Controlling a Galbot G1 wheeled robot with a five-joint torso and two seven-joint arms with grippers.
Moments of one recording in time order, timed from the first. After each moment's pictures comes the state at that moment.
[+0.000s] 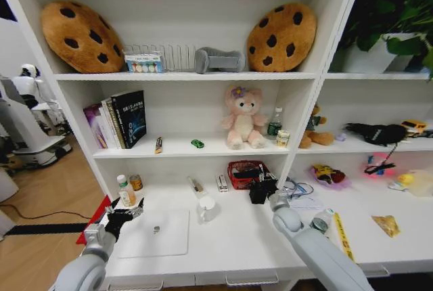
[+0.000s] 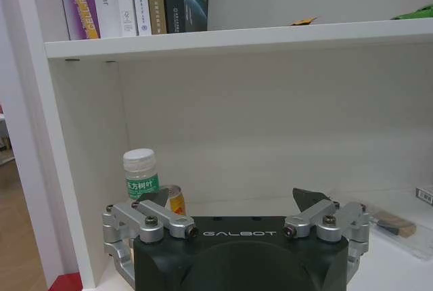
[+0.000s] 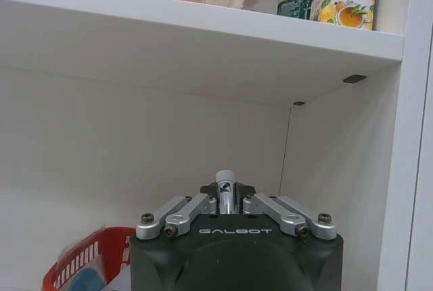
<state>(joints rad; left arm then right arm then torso) 1.61 -0.88 -0.61 -2.07 -0.63 0.13 -0.25 -0.87 0.95 0.04 1.43 0.48 0.24 0.32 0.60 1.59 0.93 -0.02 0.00</state>
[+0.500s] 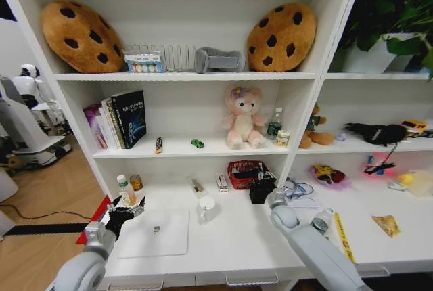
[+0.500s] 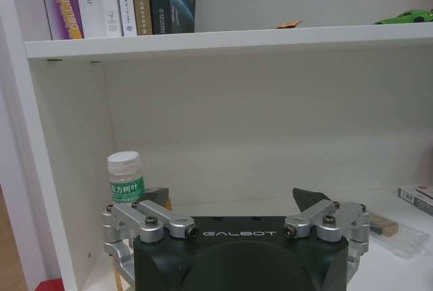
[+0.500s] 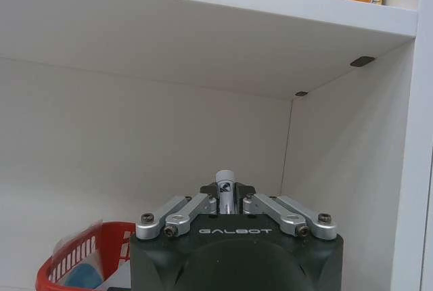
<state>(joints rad) 1.60 -0.86 -0.60 -2.07 -0.64 0.12 -0.21 -0.84 0.99 0.03 1.36 0.46 0.27 0.32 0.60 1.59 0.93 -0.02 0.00</state>
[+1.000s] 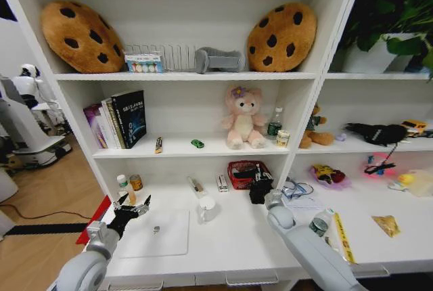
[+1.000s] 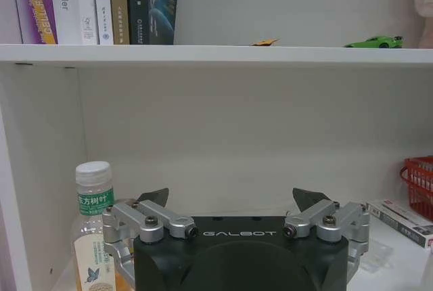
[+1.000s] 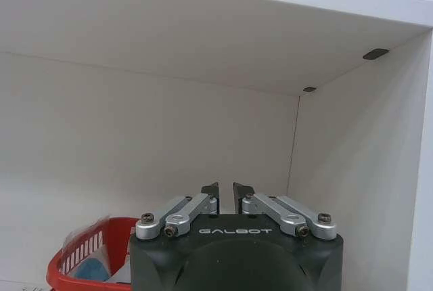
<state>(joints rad) 1.60 -0.86 -0.60 -2.07 -0.67 0.08 -0.15 -0.84 1.01 0.02 1.34 0.44 0.28 0.32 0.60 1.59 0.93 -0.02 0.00</state>
